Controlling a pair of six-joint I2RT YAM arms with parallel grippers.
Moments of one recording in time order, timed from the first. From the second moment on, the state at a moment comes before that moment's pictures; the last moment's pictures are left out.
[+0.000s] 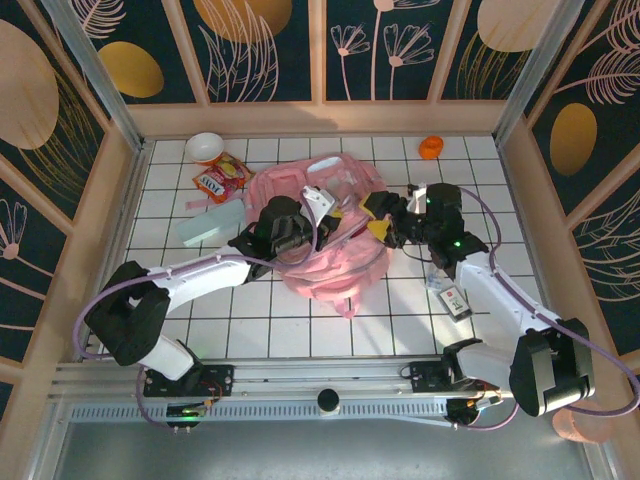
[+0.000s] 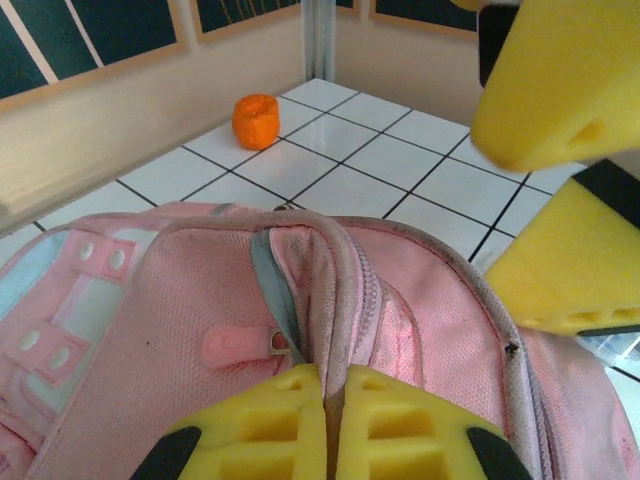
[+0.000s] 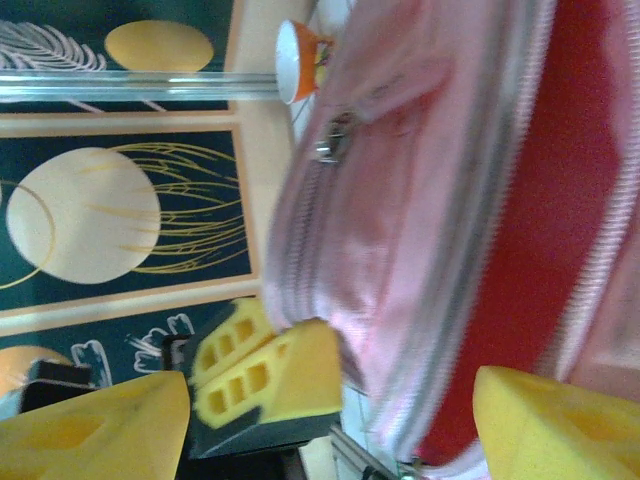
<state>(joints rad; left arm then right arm) -0.77 1.53 0.90 0.36 0.15 0.02 0.33 1.17 0.75 -0.03 -0.64 1.21</state>
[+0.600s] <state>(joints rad) -0.77 1.53 0.89 0.36 0.25 0.04 0.34 1.24 0.76 0.02 -0.66 1.24</state>
